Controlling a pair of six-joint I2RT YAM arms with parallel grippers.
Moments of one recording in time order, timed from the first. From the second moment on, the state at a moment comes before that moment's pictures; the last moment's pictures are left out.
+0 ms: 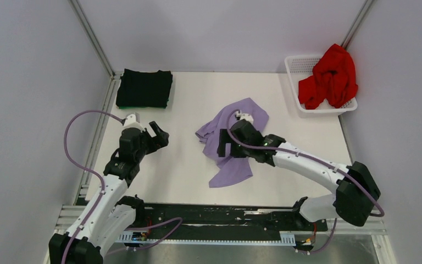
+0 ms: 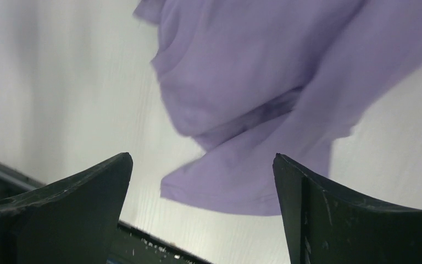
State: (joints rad) left arm -0.21 0.76 0.51 -0.23 -0.08 -0.57; right arm 0.76 1.33 0.95 -0.43 0.16 0.70
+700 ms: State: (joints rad) left arm -0.21 0.73 0.50 -0.20 -0.09 -0.57; right arm 1.14 1.81 1.16 -0.73 0.29 1.02
